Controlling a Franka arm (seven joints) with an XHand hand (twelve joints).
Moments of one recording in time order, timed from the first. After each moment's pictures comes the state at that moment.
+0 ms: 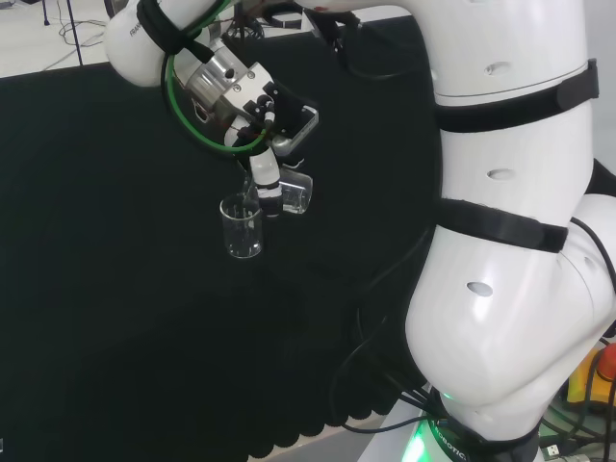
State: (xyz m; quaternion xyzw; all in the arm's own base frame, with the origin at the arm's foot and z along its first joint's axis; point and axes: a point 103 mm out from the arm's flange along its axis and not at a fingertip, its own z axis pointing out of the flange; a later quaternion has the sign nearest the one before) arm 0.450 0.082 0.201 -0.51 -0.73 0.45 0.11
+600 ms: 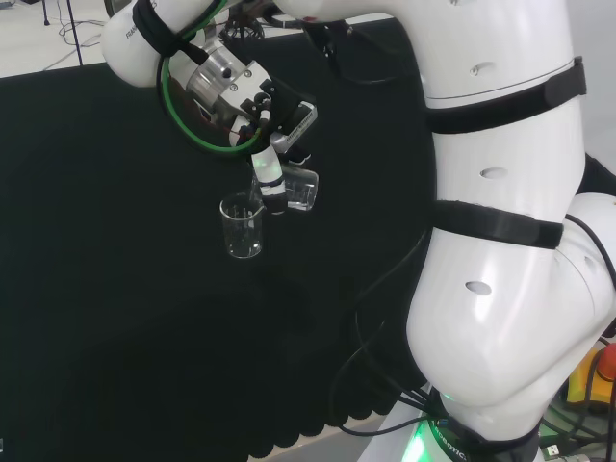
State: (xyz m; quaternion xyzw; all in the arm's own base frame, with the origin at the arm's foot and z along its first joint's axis) arm 0.451 0.078 0.205 -0.52 -0.69 0.48 0.11
